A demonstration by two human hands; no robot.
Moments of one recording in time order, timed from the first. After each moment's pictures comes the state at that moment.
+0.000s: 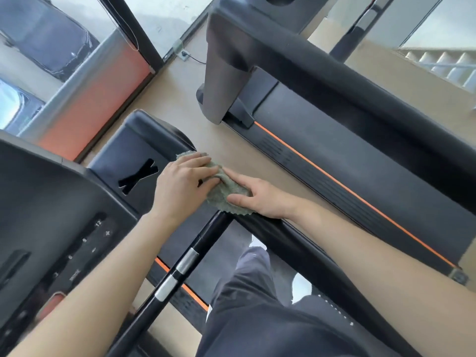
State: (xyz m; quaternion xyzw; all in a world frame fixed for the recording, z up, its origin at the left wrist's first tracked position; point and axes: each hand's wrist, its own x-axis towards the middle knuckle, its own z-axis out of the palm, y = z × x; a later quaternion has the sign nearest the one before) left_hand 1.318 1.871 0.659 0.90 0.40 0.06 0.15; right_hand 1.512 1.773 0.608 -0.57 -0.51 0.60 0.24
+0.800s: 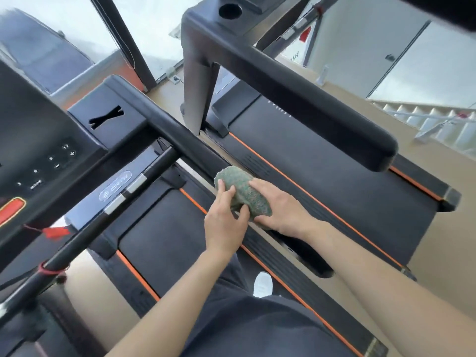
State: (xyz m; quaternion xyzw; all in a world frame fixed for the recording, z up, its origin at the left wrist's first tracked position) left_hand 1.407 1.533 0.632 0.71 0.58 0.20 0.35; right_hand 1.578 1.498 0.637 -0.69 -0.61 0.36 0.19
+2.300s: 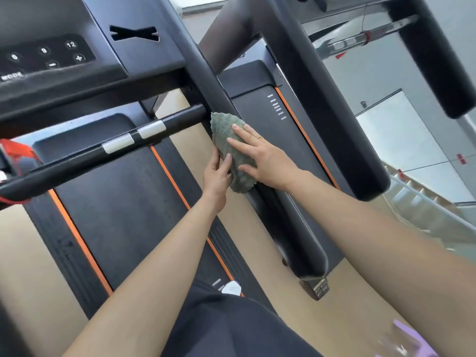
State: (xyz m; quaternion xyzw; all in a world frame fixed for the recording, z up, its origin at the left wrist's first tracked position) left_hand 1.386 1.606 0.570 0.21 0.46 0.41 0.76; right_hand 1.528 1.621 0.654 -0.58 -0.79 0.18 -0.01
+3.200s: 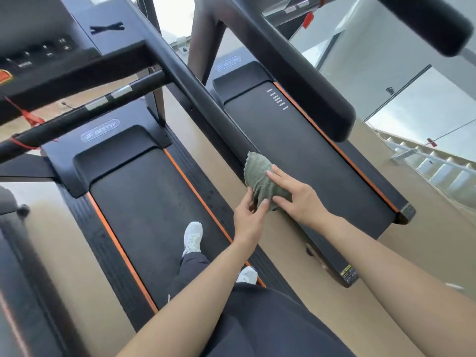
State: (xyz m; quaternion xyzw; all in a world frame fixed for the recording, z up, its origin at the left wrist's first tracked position) left_hand 1.493 1.307 0.580 0.39 0.52 0.34 0.68; right_hand 1.656 1.309 0.628 -0.66 -0.65 0.32 0.20
